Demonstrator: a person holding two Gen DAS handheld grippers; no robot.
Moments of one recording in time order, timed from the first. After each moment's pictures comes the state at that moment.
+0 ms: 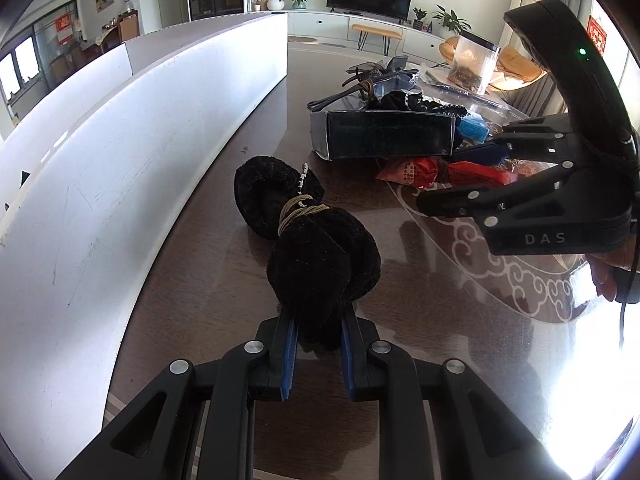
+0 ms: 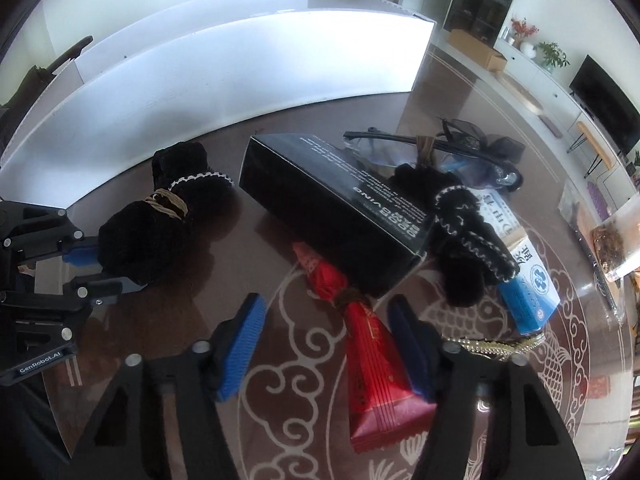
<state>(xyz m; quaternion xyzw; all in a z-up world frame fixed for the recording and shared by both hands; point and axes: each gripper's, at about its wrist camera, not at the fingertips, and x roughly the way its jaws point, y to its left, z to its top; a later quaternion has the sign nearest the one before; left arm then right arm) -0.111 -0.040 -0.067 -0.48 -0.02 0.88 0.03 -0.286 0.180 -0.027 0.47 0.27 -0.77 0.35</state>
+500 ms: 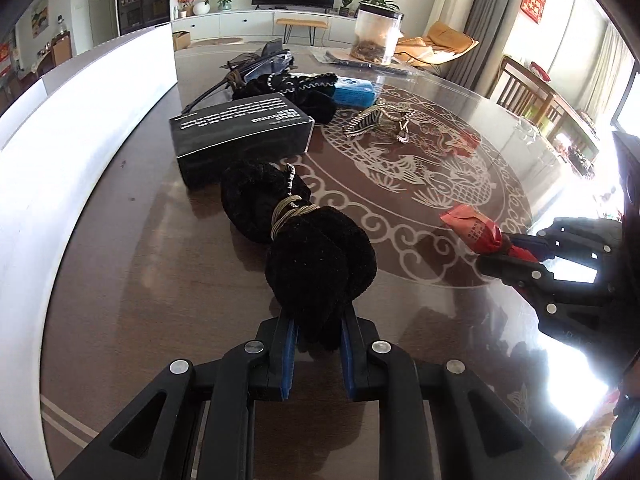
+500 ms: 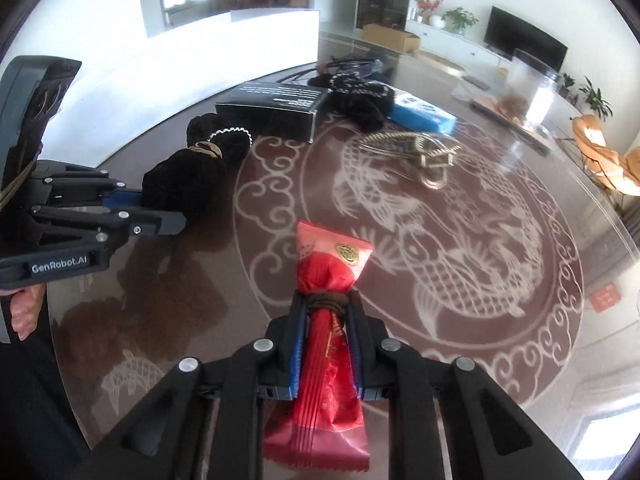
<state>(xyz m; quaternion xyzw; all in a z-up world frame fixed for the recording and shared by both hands) -0.095 0.038 -0.068 -0.48 0.02 0.86 0.15 -0.153 0.324 -0.029 0.45 0.16 -0.85 0.23</state>
